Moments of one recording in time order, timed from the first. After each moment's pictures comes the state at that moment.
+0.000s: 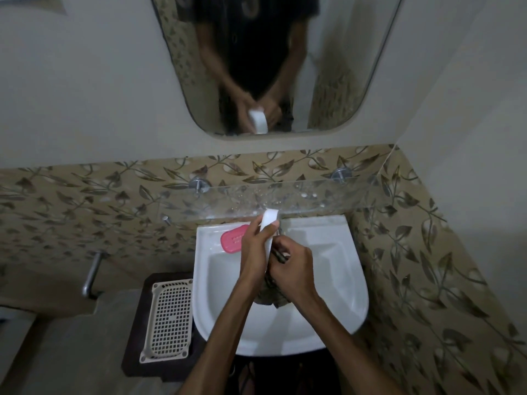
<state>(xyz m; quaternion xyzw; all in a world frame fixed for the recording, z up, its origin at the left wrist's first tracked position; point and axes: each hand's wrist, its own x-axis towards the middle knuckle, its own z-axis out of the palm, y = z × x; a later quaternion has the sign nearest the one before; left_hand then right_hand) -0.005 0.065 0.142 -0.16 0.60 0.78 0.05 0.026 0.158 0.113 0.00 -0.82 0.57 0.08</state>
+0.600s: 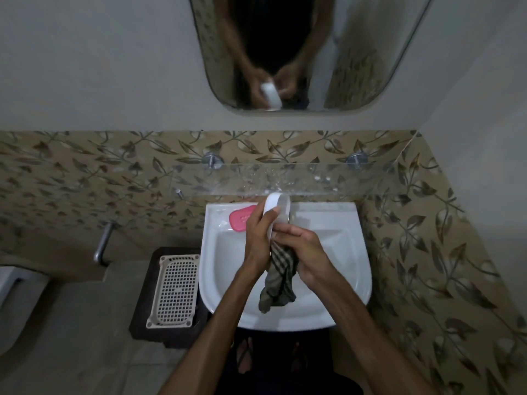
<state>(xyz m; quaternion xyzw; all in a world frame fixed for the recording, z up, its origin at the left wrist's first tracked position) 0.014 0.055 0.133 -0.14 0.59 0.80 0.00 0.032 0.161 0.141 -0.13 -0.50 0.83 -0.21</state>
